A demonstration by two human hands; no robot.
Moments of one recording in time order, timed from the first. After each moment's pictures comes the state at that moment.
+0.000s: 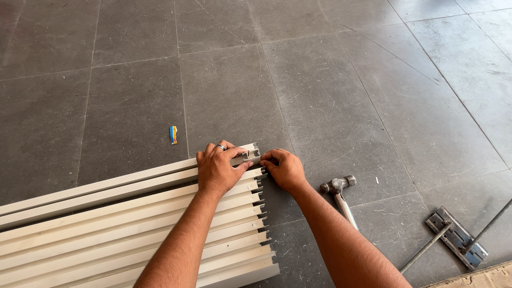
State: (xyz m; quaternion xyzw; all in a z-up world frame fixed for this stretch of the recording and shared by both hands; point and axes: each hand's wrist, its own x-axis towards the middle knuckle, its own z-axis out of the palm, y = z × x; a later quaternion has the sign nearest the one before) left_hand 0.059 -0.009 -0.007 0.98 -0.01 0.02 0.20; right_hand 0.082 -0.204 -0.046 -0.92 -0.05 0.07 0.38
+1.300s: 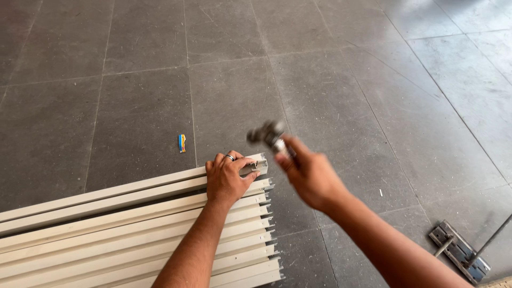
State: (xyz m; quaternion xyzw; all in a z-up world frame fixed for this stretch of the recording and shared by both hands) left_hand 0.052 -0.008 0.000 0.97 -0.01 0.05 0.24; right_hand 0.035 -0.198 0.157 -0.92 -0.08 0.15 0.35
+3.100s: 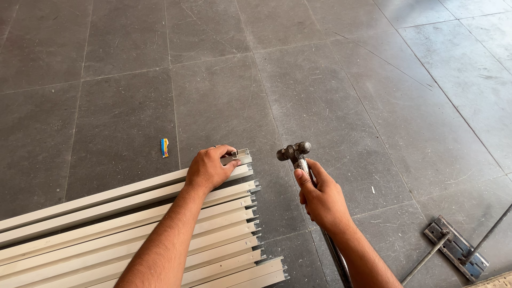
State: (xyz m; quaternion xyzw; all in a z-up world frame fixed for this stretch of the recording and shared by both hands) left_hand 0.097 0.002 0.005 0.95 -0.02 -0.05 0.29; right_hand 0.017 -0.249 0.090 -0.83 0.19 0.16 0.50
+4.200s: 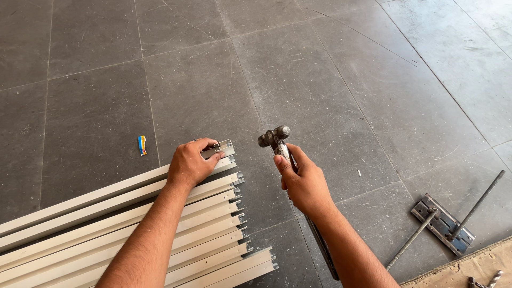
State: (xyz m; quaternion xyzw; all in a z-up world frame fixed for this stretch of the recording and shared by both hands) left_hand 0.099 -0.004 -0.005 0.96 -0.03 -0.02 0.27; right_hand 0.024 -0.254 0.083 -0.85 0.17 0.15 0.48
